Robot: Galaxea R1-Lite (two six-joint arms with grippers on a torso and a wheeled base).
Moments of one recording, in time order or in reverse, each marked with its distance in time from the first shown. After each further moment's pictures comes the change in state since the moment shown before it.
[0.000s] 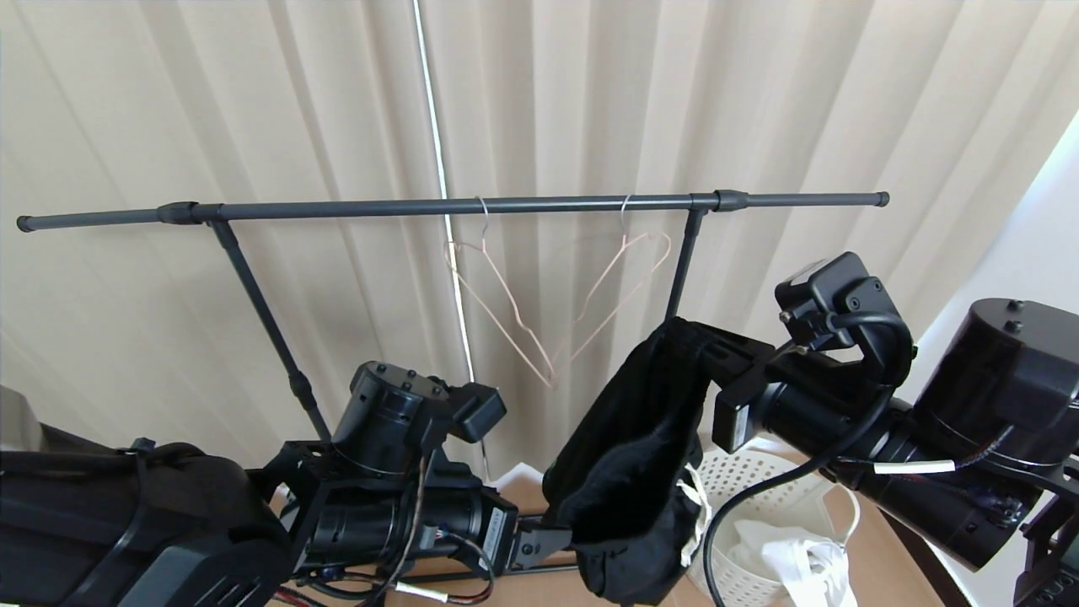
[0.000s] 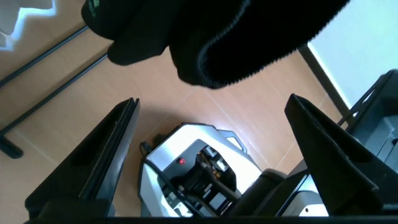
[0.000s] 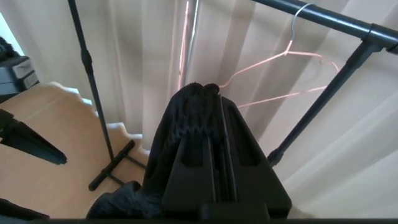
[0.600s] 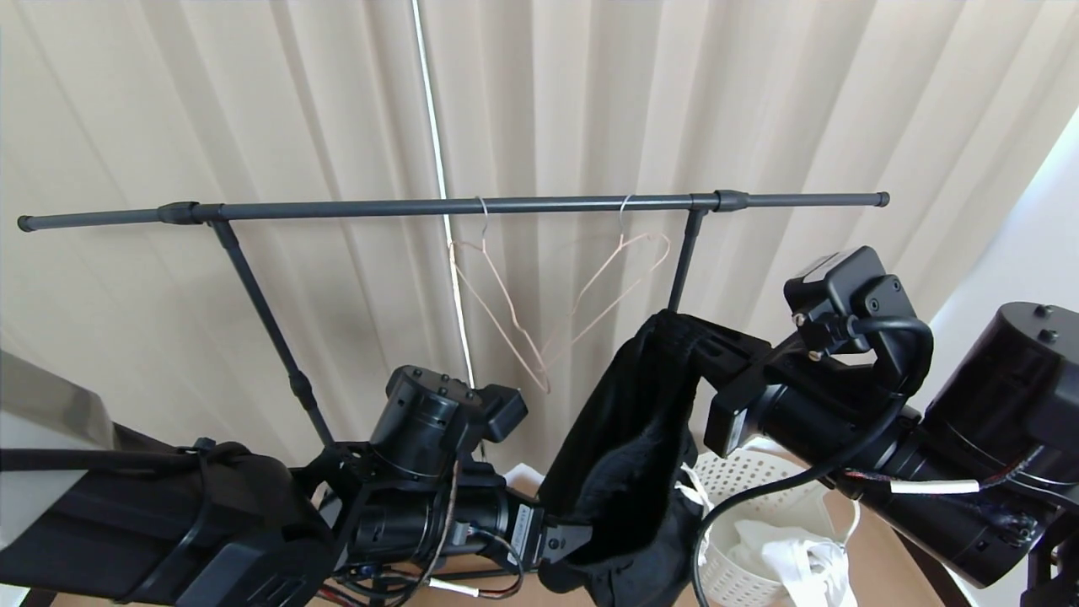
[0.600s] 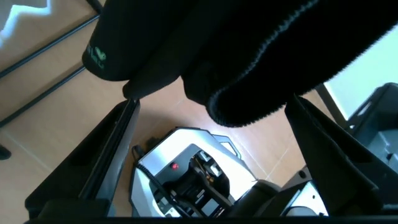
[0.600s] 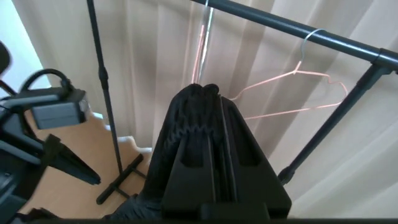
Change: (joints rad) left arm -0.039 0.067 -0.045 -0.021 0.046 -0.040; right arm 0.053 -0.001 0.004 -0.068 -0.001 -0.004
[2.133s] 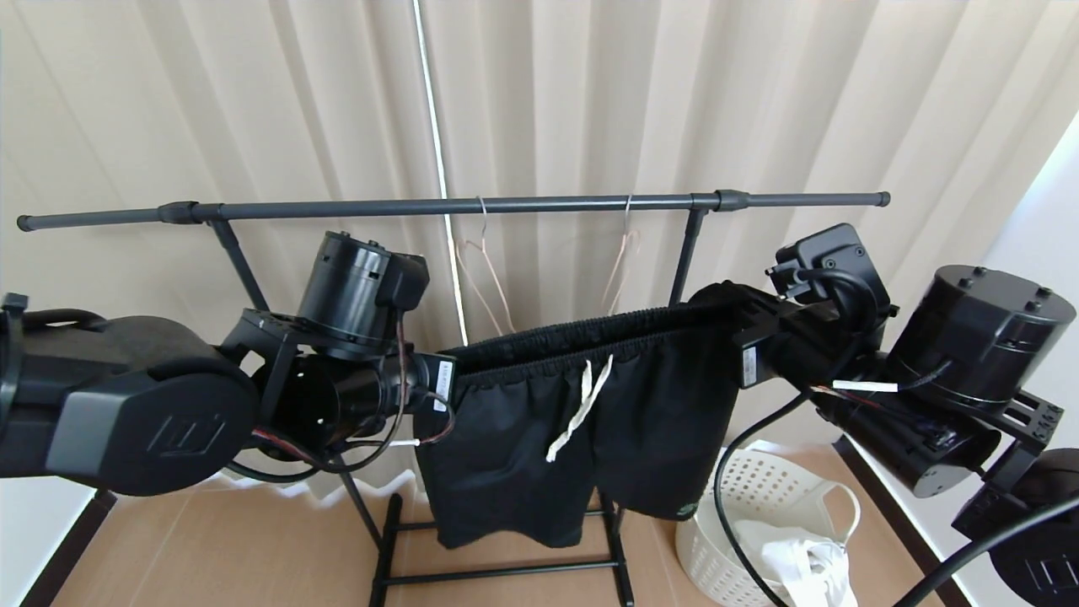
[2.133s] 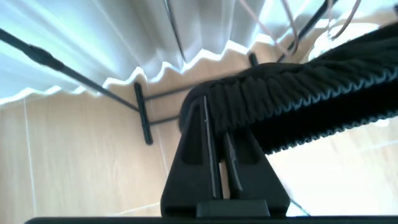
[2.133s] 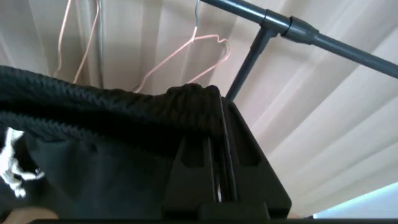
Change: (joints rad) left arm 0.134 -0.141 -0.288 0.358 0.609 0.076; right arm -0.226 0.094 -0.081 0.013 -0.164 -0.104
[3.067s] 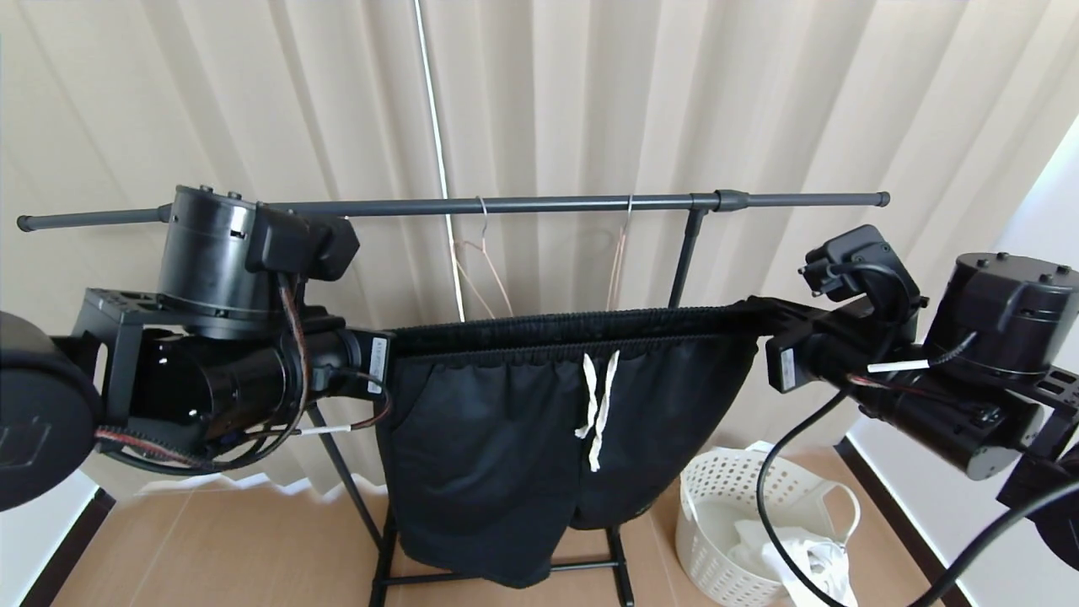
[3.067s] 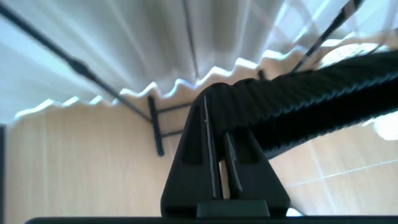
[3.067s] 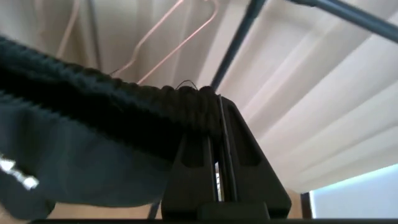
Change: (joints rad) left arm 0.076 -0.158 0.050 -0.007 -0.047 0.080; right arm -0.126 -0.074 -0.016 0.230 0.133 0.030
